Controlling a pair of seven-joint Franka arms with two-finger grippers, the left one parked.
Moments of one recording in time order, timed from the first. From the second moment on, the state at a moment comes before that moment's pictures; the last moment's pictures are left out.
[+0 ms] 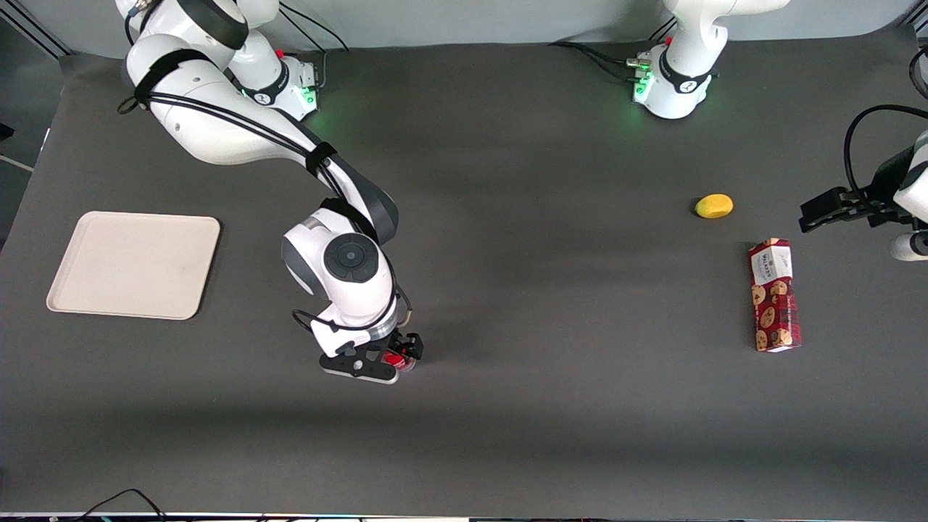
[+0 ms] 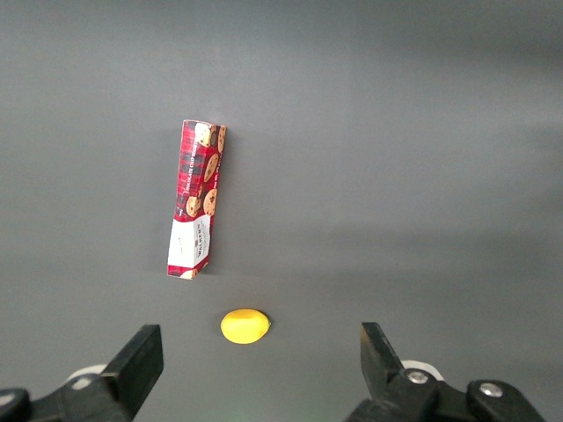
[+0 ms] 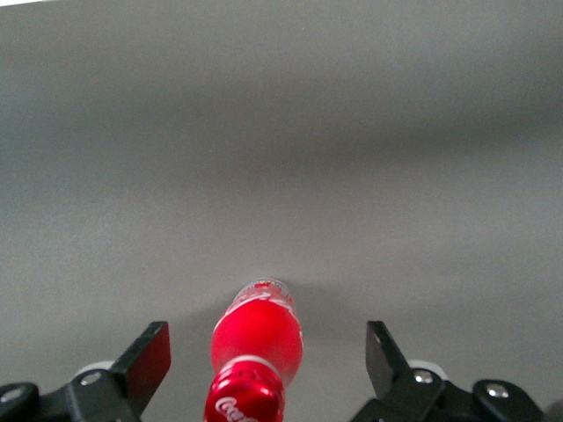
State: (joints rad) arm 0.15 0.88 0.55 -1.19 -0.69 2.04 1.00
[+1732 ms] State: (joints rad) arm 0.15 0.78 0.58 -1.14 -0.56 1.87 0.85
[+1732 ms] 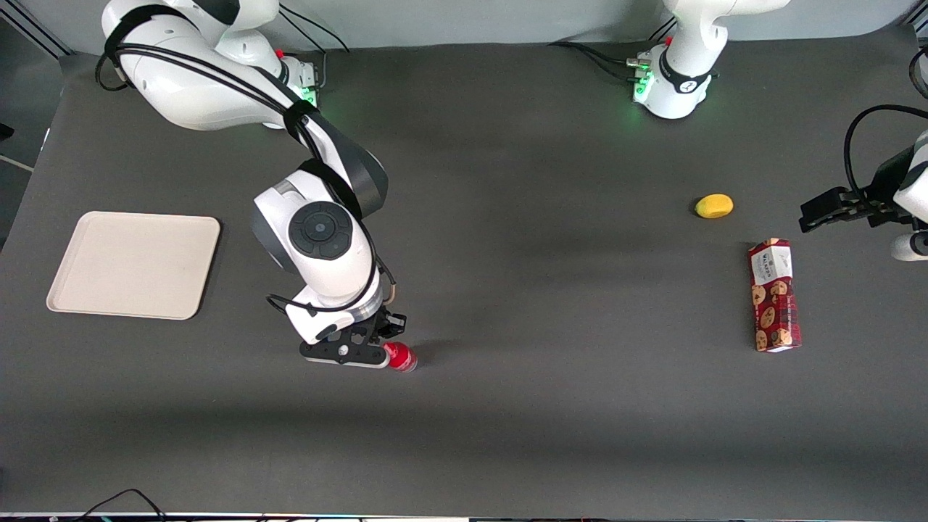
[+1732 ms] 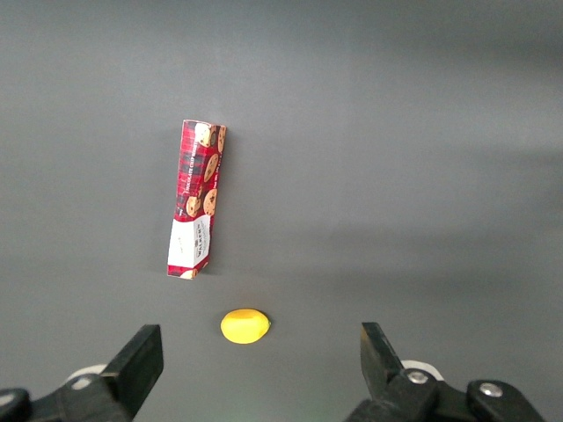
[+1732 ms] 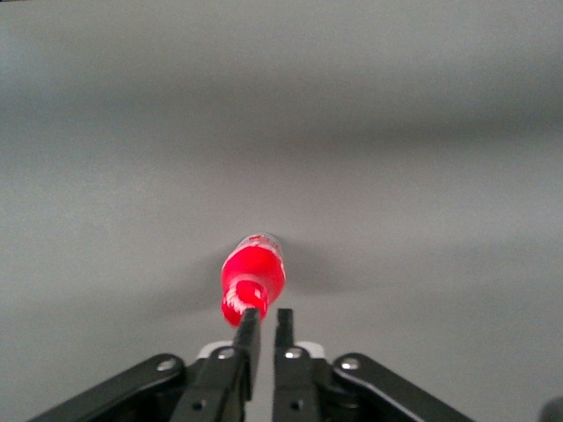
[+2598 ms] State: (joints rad) arm 0.08 0.24 0.35 -1.15 -0.15 1.36 0.44
